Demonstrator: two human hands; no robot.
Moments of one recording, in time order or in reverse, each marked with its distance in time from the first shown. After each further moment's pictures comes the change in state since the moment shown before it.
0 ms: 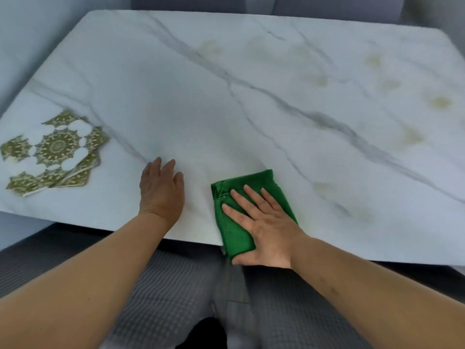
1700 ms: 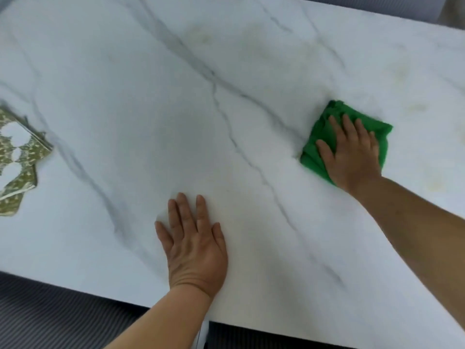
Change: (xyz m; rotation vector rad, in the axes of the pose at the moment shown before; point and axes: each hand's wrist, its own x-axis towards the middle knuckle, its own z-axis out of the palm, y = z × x) left_hand -0.024 0.096 0.102 0.264 0.027 -0.041; right_hand 0.065 0.271 -0.067 -0.011 0.309 0.732
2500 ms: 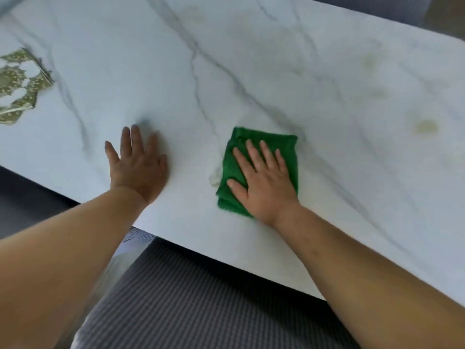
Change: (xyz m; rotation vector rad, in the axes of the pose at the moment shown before) left_hand -0.010 0.024 -0.020 0.340 0.013 -0.131; right_hand -0.142 0.012 0.020 0.024 -0.051 -0.593
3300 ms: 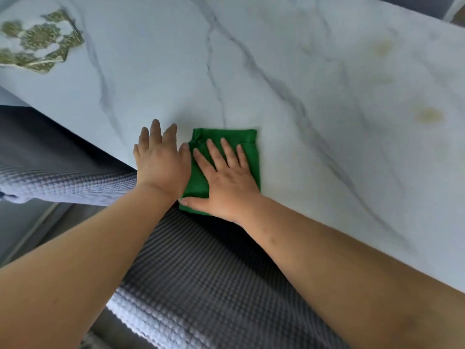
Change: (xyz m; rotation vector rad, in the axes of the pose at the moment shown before) left_hand -0.114 0.060 -0.032 -0.469 0.076 -0.192; right_hand -0.058 -0.056 0.002 0.036 -0.187 -0.305
